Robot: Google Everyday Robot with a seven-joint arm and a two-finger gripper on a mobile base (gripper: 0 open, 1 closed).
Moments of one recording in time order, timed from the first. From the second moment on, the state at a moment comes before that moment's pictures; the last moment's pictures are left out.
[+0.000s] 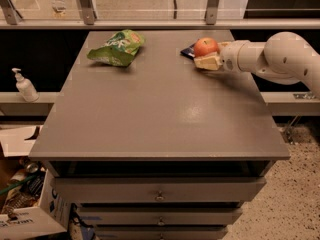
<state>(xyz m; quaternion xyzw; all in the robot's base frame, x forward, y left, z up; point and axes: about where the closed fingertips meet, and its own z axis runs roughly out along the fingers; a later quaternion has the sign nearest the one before) 0.774 -0.176 0.838 -0.35 0.75 0.12 0.55</state>
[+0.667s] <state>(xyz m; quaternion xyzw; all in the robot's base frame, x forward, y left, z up) 0.783 -0.198 0.831 -0.34 0.76 0.10 0.54</state>
